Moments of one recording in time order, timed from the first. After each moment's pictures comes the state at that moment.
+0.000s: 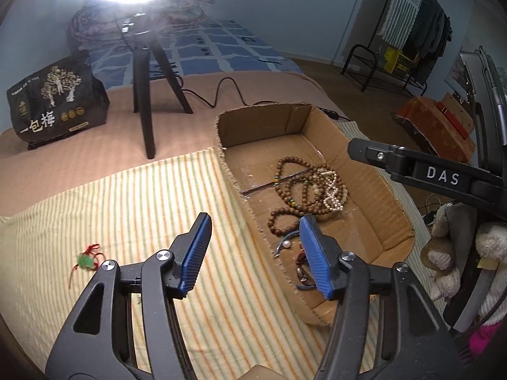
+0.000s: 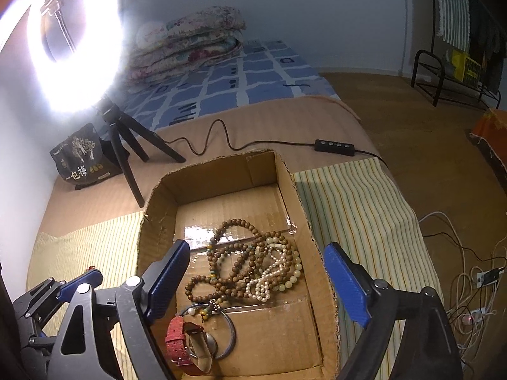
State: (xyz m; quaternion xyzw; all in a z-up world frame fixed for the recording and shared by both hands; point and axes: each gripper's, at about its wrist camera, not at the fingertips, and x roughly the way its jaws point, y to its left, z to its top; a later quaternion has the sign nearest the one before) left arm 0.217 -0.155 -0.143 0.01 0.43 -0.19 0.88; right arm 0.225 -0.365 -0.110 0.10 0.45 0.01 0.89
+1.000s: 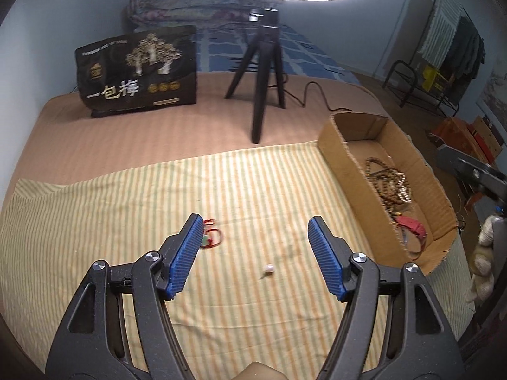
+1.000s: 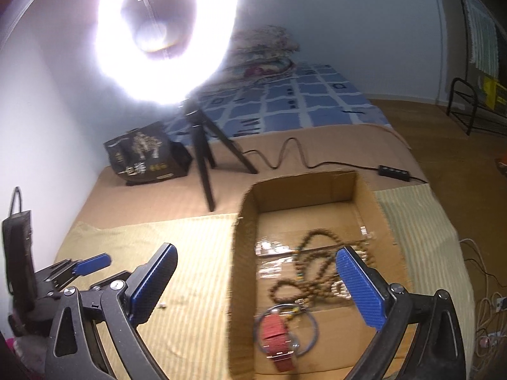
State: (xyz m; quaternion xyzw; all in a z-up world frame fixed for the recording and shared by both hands) left arm 0.212 -0.028 -0.148 -0.02 0.44 -0.11 0.89; right arm 0.200 -0.282 -0.085 0.08 0.40 0.11 0.90
